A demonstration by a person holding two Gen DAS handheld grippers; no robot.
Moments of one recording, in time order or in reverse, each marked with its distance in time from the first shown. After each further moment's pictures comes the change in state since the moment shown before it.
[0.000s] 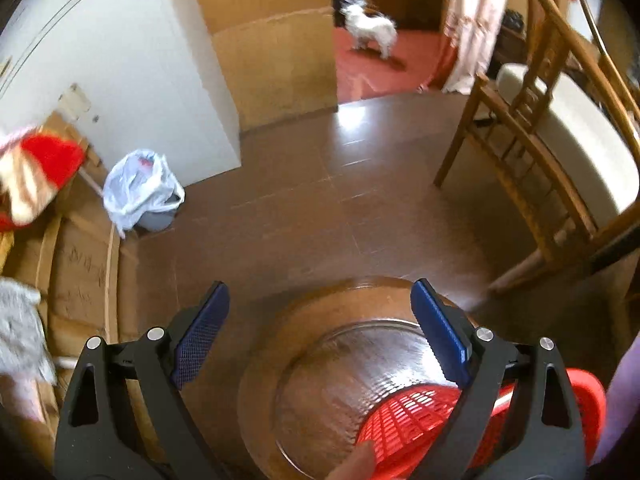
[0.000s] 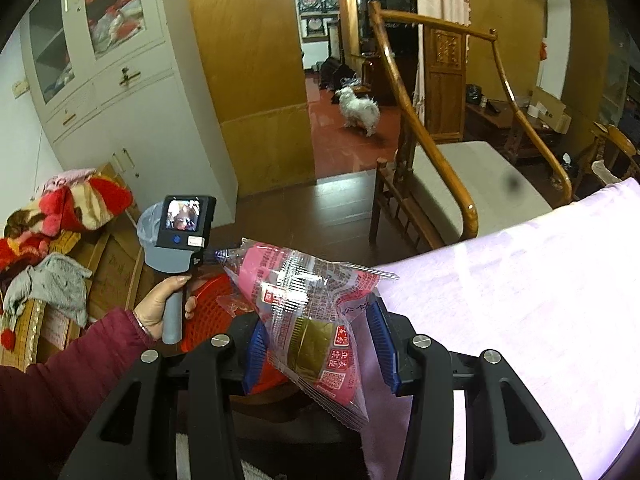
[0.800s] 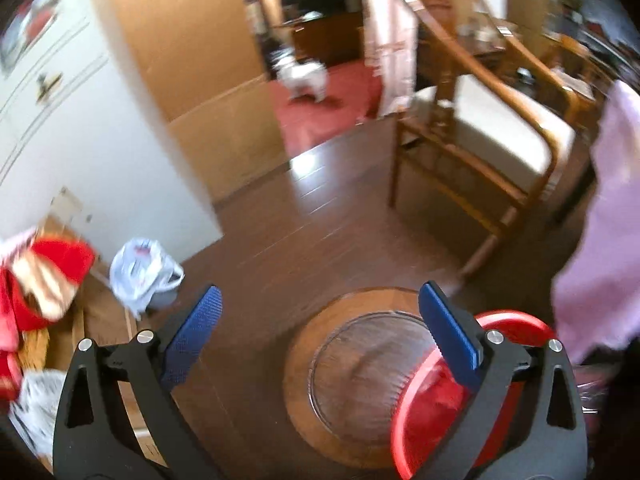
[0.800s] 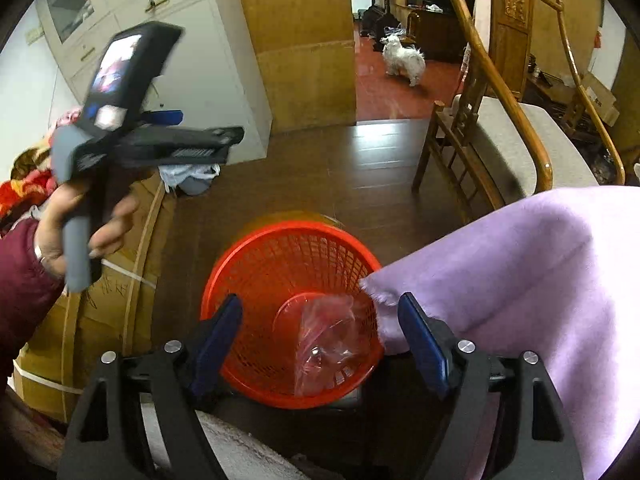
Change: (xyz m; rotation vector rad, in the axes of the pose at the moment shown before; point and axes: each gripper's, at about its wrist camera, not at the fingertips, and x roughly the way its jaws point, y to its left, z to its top) left arm -0.151 -0.003 -0.007 0.336 -0.200 -0.111; right arm 0.083 0.055 -0.031 -0.091 0.194 0.100
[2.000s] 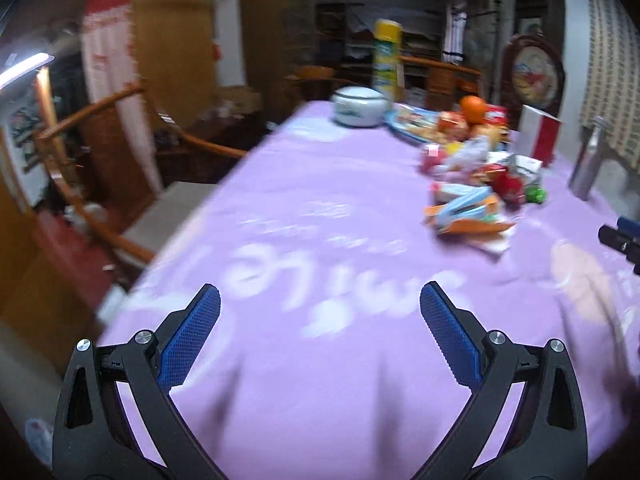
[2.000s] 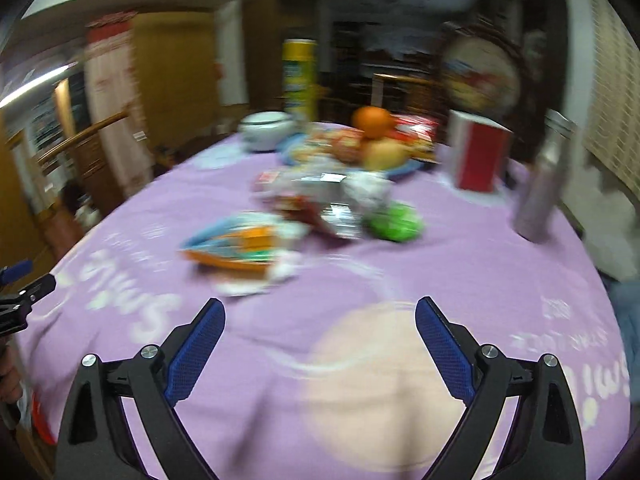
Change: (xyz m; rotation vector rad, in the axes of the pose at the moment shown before) left arm -0.224 -0.463 0.044 0.465 -0.266 -0.639; right arm -0.385 -0.315 -0.354 0.869 -0.419 -0.836
